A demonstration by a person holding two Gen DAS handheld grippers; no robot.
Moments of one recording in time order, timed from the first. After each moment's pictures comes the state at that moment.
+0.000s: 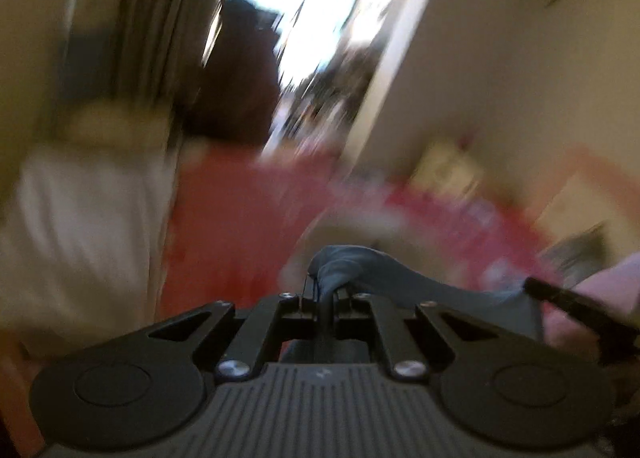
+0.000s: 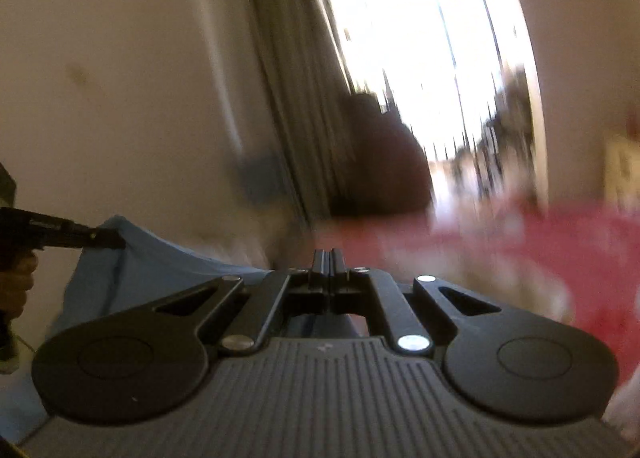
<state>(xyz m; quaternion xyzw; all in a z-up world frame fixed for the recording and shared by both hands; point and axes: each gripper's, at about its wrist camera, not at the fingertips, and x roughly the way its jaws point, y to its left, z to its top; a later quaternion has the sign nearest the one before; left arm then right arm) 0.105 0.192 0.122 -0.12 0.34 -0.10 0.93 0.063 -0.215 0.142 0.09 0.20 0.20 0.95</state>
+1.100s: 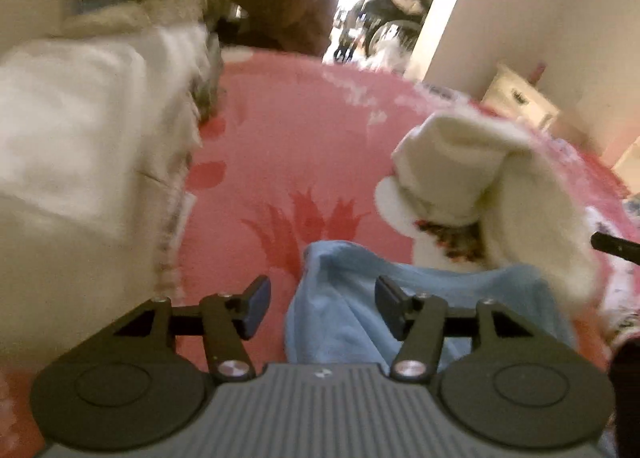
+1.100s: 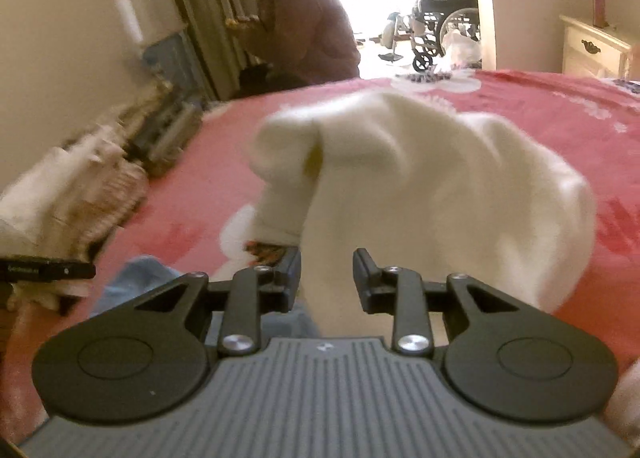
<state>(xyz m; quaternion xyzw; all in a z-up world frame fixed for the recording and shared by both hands) 0.160 0.229 0.008 -0.09 0.40 -0.07 0.91 0.188 -0.185 0.019 0.10 0.33 0.14 0.93</state>
